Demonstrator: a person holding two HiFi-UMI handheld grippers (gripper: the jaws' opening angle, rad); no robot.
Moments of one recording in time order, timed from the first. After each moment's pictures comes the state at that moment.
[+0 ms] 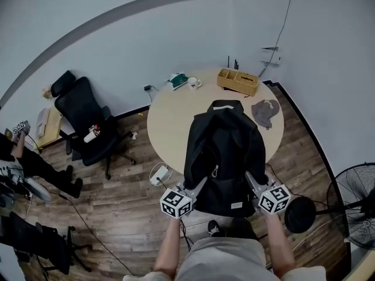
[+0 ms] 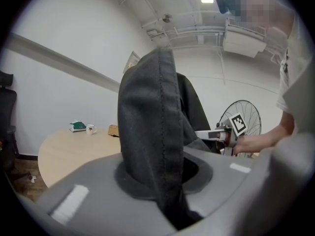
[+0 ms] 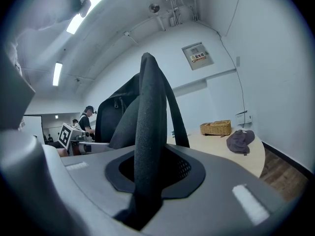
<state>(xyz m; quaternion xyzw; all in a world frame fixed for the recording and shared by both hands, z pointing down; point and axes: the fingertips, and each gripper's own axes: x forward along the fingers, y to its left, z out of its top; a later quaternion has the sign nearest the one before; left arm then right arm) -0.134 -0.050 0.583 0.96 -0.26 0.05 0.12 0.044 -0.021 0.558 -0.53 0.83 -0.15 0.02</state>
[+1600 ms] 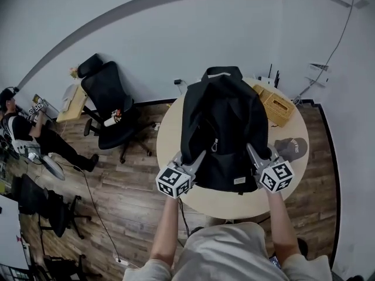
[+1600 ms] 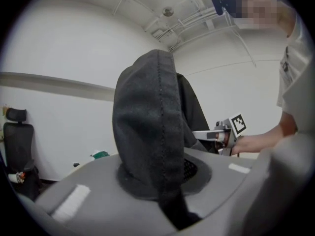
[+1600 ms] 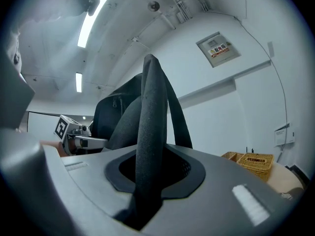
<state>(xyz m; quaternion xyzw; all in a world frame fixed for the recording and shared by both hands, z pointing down) -0.074 -0.316 0.500 0.90 -0.42 0.06 0.05 0.100 -0.347 0.491 -0.39 0.91 -0.08 0.05</state>
